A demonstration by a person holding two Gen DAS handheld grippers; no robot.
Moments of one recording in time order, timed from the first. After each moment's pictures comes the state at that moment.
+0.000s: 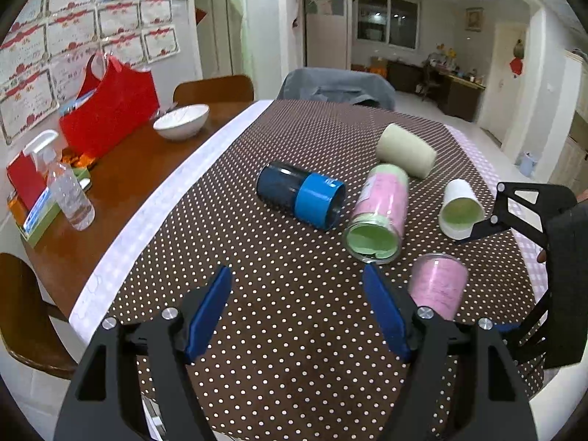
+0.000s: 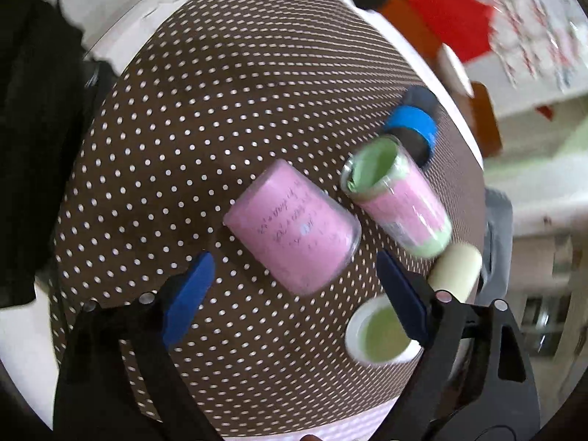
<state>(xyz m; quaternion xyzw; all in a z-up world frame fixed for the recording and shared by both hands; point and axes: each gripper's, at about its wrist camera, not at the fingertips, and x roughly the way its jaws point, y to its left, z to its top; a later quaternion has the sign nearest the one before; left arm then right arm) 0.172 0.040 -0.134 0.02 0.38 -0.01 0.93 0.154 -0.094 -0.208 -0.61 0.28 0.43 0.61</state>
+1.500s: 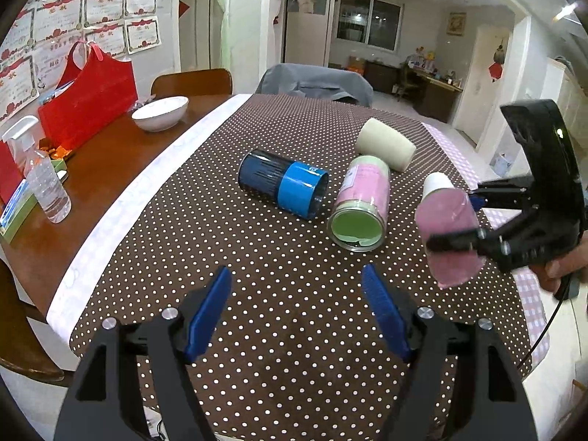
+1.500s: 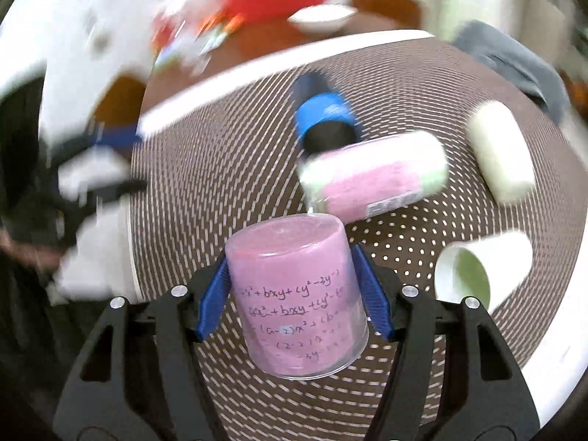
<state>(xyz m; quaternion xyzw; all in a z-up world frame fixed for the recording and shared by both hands) 0.165 0.053 -0.144 0.00 0.37 -0.07 0.92 0.262 -0.164 -0.150 -0.05 0.44 0.35 0.82</state>
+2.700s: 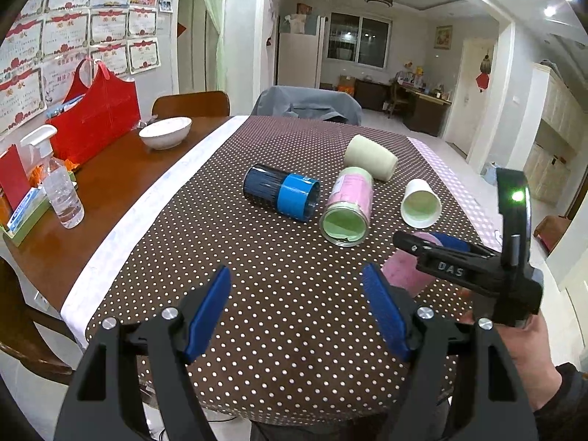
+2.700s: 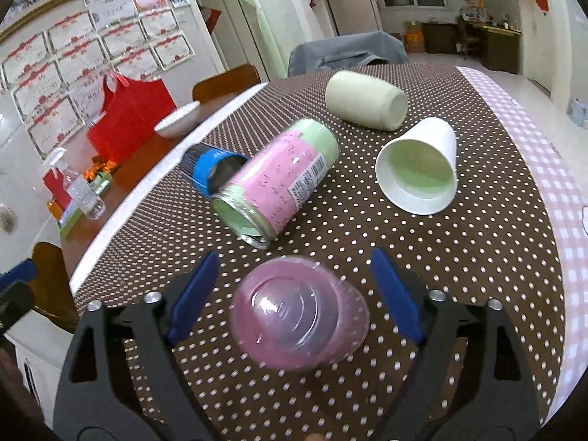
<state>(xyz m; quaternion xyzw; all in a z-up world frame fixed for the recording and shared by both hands) 0.109 0.064 -0.129 0.00 0.33 -0.09 0.94 0.182 -0.161 -0.193 0.13 0.34 0.12 0.92</state>
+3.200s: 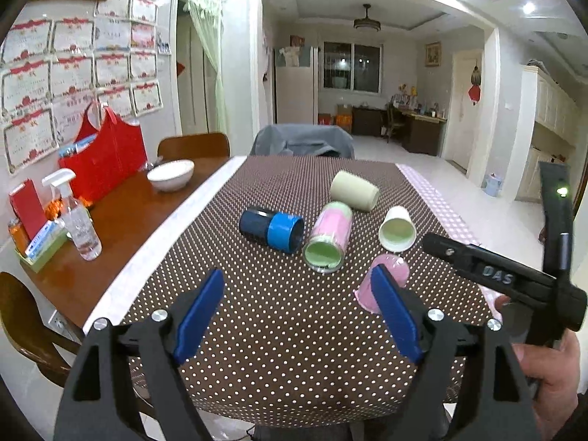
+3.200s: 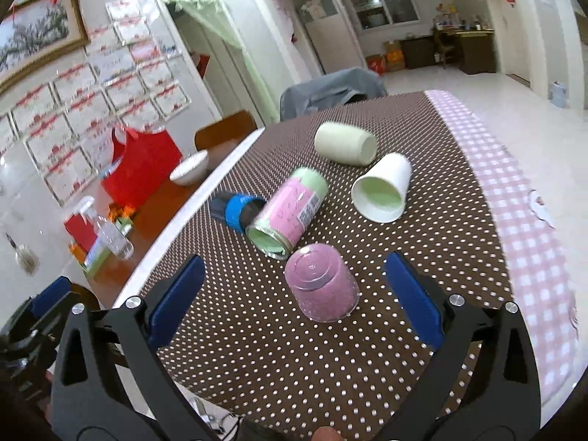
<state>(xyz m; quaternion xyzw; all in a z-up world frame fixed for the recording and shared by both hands) 0.057 0.036 -0.086 0.03 0.26 -0.08 0.96 0.096 -0.193 -0.128 0.20 0.27 0.08 0.94</state>
